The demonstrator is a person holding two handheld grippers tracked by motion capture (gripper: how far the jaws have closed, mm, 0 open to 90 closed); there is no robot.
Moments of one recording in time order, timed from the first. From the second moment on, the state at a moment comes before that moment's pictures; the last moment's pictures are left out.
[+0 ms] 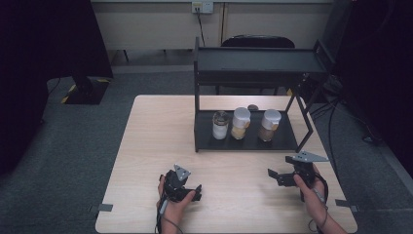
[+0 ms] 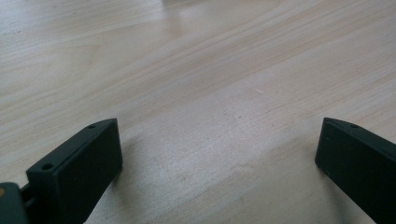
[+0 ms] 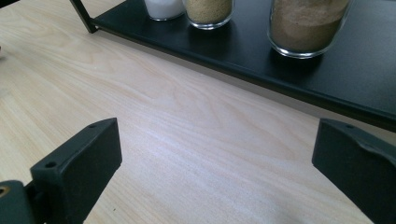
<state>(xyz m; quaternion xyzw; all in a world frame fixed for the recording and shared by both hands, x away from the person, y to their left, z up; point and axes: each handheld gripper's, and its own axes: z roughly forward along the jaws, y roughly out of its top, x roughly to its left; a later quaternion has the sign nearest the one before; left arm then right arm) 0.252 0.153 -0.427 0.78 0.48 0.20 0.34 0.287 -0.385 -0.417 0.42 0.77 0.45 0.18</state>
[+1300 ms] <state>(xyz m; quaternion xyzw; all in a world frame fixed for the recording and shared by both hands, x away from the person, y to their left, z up) 0.252 0.153 -0.427 0.78 0.48 0.20 0.34 0.278 -0.399 -0.418 0.41 0.77 0.45 0.17</state>
